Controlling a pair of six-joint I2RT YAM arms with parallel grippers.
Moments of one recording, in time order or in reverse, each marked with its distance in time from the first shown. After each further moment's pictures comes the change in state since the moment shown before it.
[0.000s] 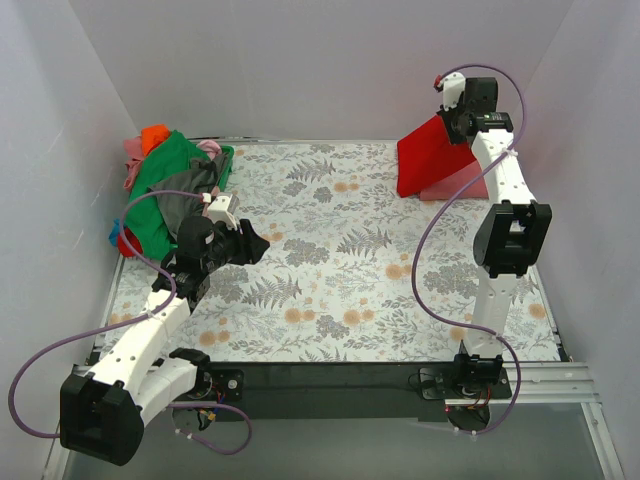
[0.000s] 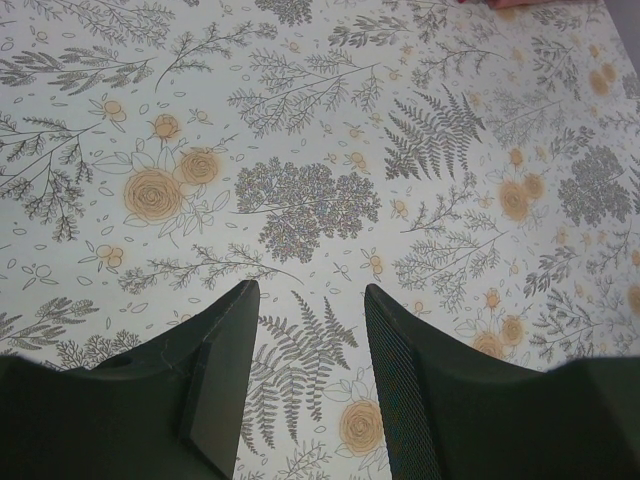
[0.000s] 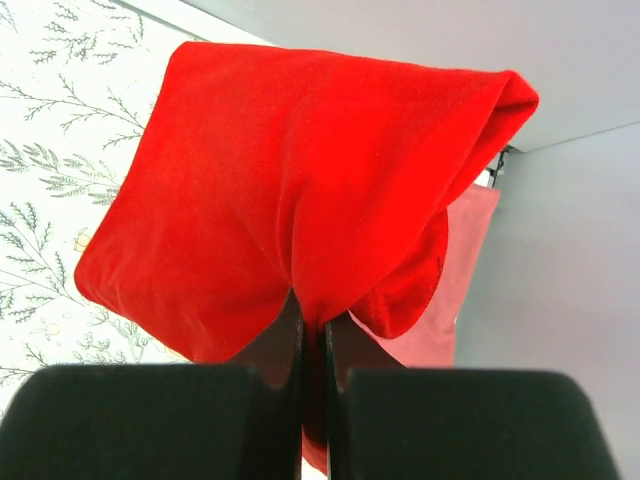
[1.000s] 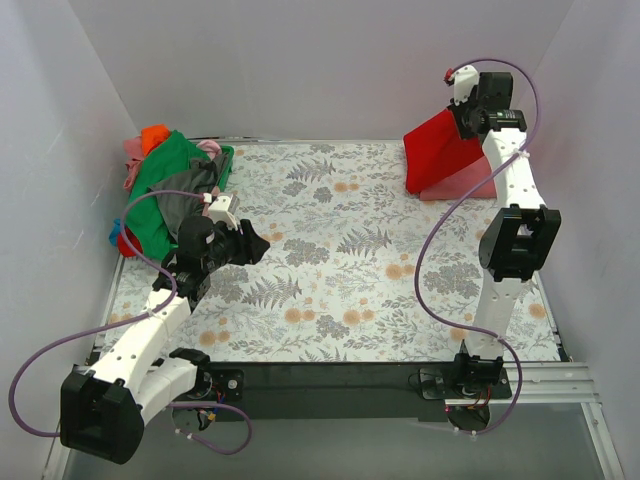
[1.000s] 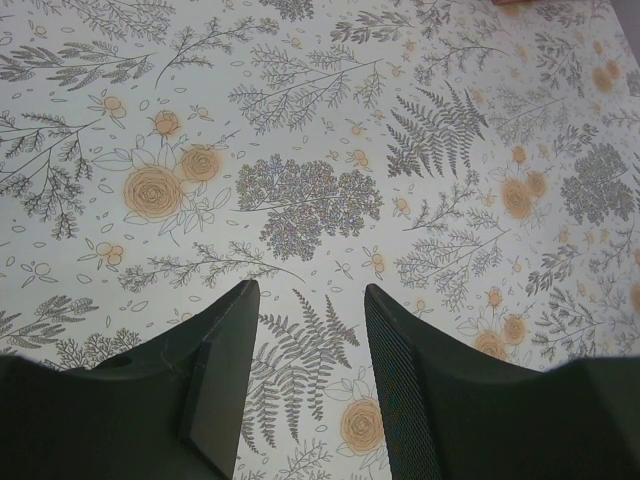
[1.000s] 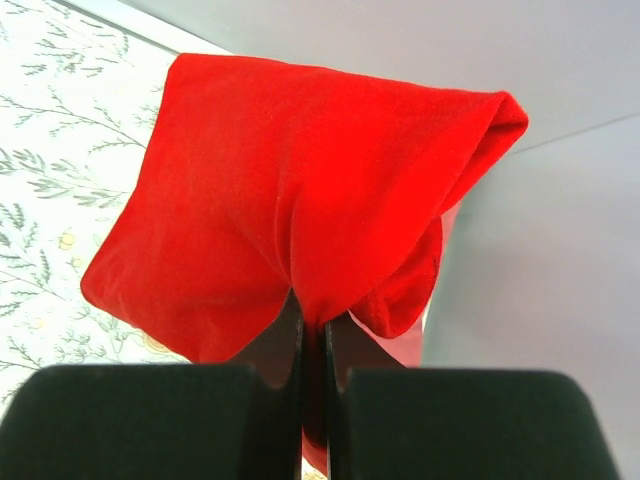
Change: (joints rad) left arm 0.000 0.009 -0.001 0.000 0.000 0.001; right arm -0.038 -0.051 0.000 0.000 -0.041 -0.030
